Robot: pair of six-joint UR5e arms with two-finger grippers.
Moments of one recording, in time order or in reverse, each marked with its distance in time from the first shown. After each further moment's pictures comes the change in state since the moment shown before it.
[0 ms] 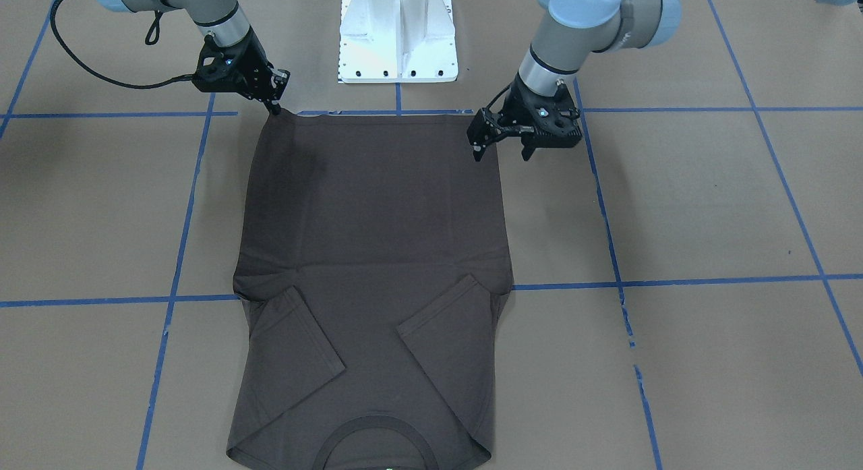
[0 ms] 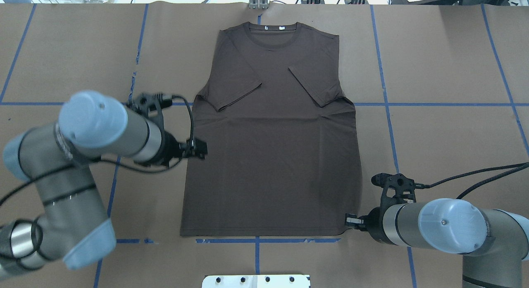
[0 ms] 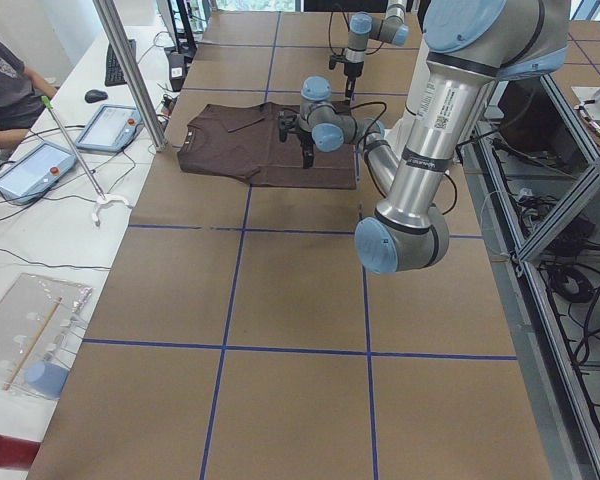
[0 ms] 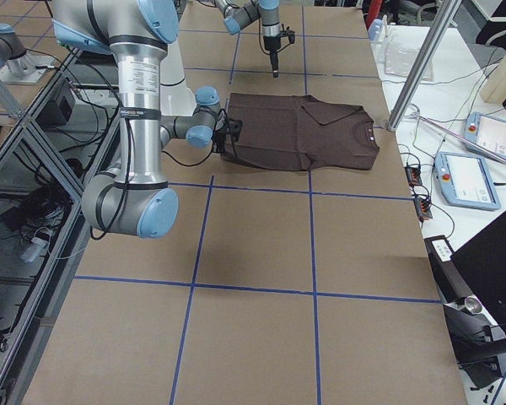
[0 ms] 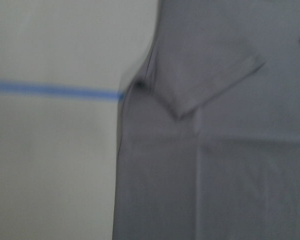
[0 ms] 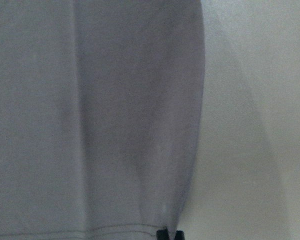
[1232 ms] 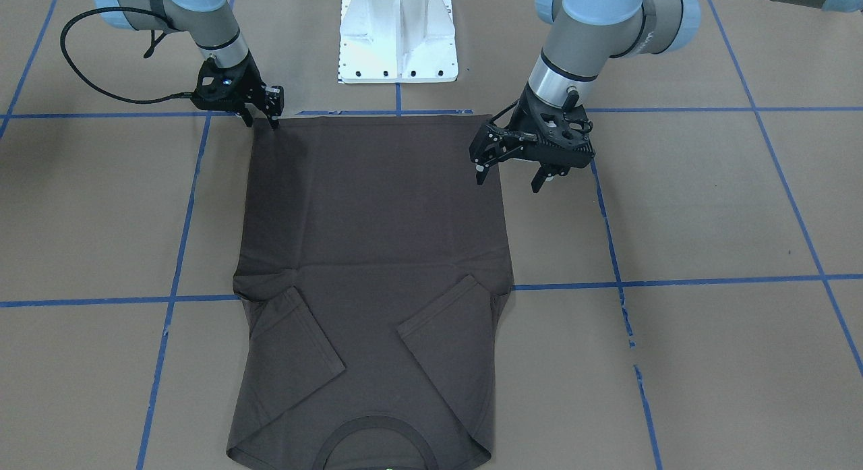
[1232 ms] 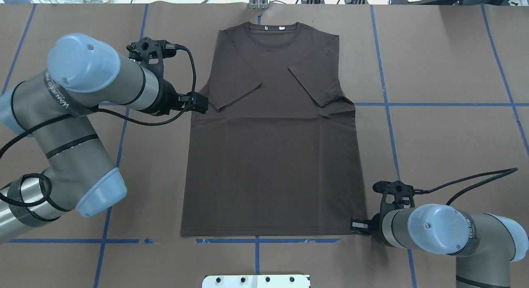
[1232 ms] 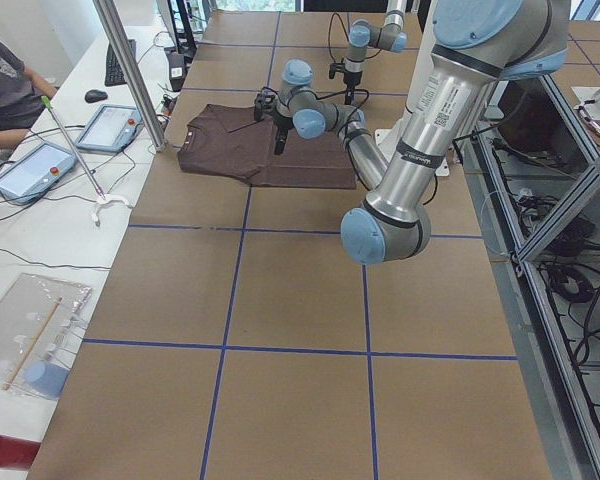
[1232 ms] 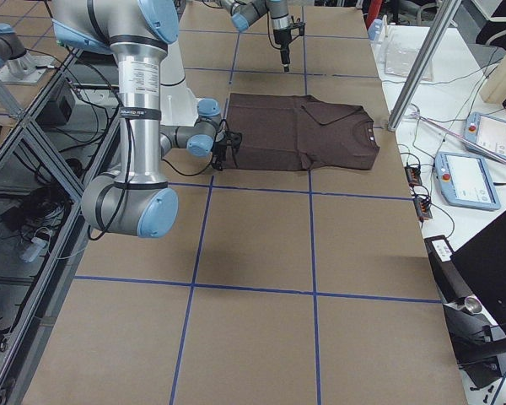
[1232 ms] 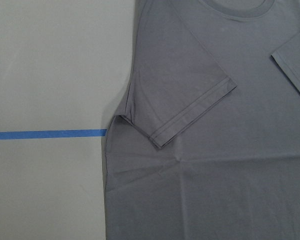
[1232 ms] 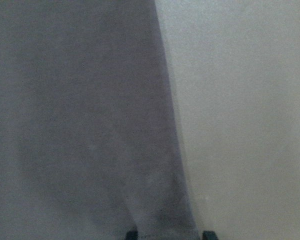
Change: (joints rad) left arm -0.181 -0.133 0.082 0.002 -0.003 0.312; right arm -0.022 -0.011 -0.095 -0.003 -0.006 -0.017
